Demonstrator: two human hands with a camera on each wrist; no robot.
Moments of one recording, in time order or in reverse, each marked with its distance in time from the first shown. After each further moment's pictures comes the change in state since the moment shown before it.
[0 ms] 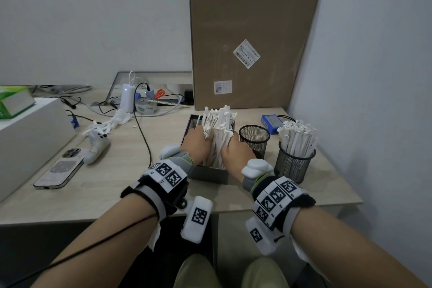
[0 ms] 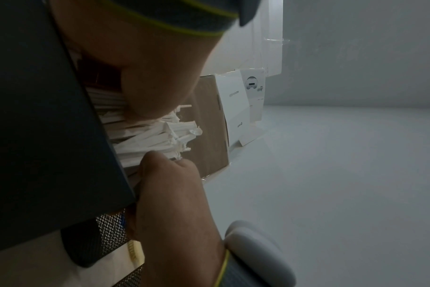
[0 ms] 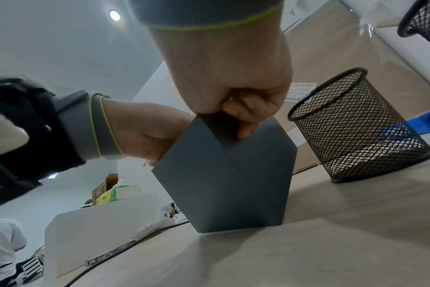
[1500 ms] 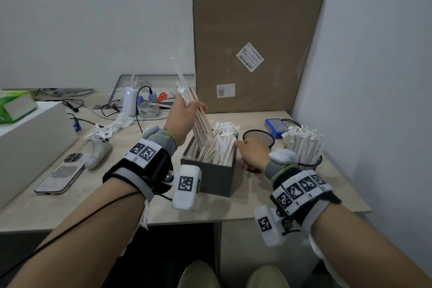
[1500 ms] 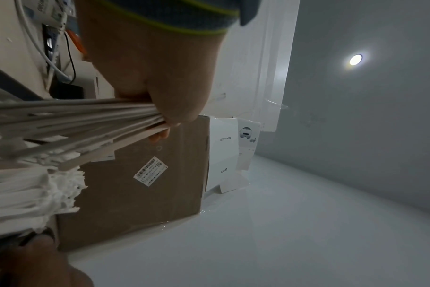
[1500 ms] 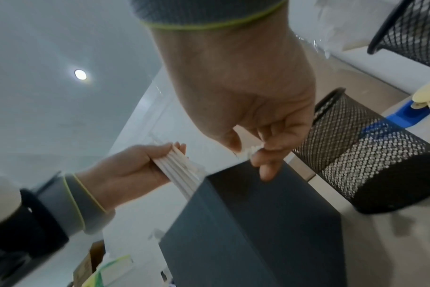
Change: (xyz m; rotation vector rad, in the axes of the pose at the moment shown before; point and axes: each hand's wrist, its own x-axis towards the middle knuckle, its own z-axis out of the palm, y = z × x) left_hand 0.024 0.021 -0.062 -0.782 0.216 0.074; right_hand 0.020 0.015 -0.035 0.235 -0.146 0.064
